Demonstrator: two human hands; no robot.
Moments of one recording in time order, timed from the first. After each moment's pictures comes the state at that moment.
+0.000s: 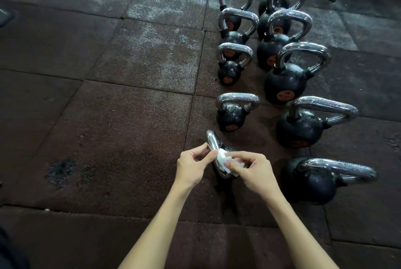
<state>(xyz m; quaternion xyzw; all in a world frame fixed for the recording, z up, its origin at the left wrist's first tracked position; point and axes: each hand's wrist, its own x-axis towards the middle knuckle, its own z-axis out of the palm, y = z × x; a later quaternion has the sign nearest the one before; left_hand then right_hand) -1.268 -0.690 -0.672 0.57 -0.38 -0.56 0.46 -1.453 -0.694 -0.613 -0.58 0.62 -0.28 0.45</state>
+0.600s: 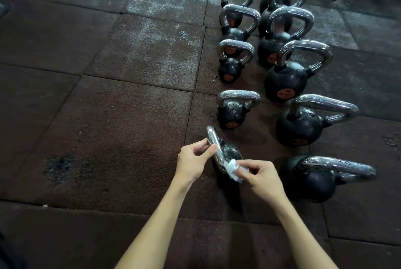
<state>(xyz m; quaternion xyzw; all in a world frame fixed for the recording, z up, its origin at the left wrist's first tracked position) -1.266 -0.695 -0.674 0.59 -0.37 -0.56 0.45 -1.471 -0.678 -0.622 -0.57 0.63 -0.26 0.46</state>
